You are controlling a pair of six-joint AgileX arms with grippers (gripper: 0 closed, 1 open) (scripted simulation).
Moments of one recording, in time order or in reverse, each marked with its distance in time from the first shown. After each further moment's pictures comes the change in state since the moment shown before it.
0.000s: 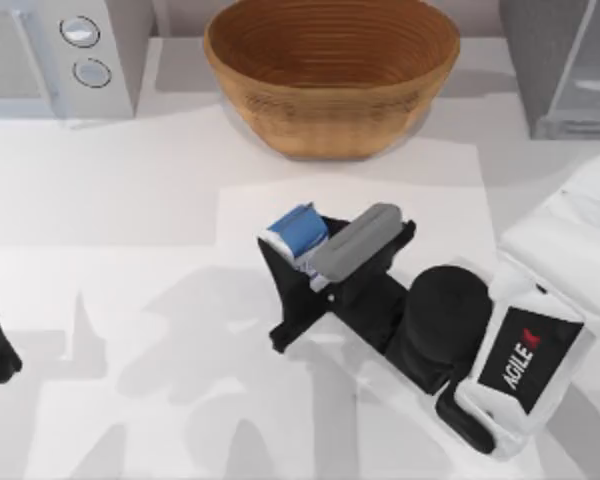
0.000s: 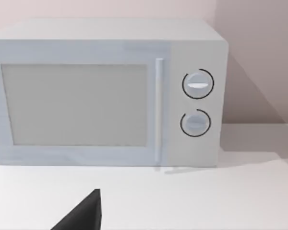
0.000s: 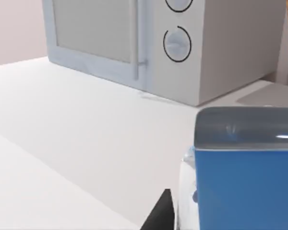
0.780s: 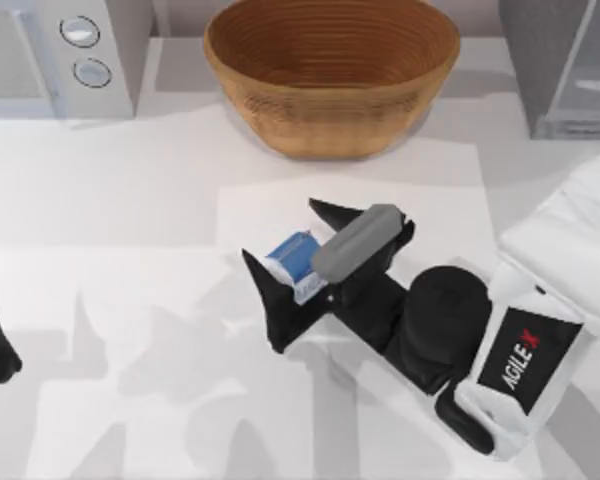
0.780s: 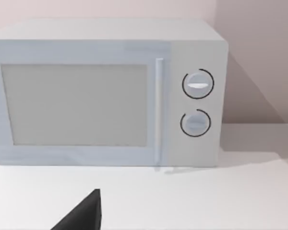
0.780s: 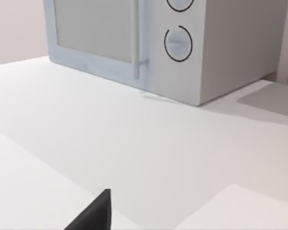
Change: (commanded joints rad) left arm 0.000 0.000 0.000 0.000 0.000 0.000; right arm 0.000 0.000 0.000 0.000 0.000 0.000
